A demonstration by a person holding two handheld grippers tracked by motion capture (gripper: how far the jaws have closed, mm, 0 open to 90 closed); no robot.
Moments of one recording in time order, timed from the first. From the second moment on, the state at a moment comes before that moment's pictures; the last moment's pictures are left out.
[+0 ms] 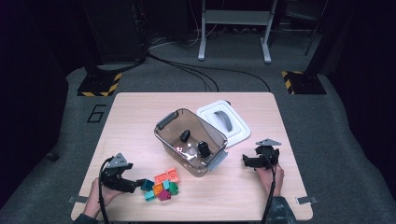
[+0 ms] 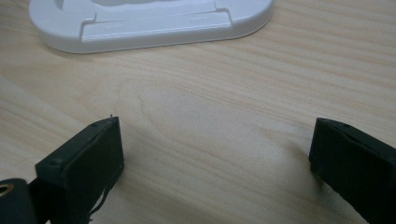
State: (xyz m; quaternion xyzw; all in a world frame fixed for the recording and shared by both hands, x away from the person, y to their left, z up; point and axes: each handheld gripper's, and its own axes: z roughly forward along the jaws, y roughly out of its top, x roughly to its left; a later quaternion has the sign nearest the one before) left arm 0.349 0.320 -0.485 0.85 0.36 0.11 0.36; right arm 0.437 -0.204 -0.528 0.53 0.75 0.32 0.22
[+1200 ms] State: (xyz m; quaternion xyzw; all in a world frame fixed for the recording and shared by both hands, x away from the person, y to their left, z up) left arm 0.356 0.334 -0.500 0.87 0.36 0.16 0.29; right arm 0.437 -0.204 -0.528 0.53 0.75 0.32 0.22
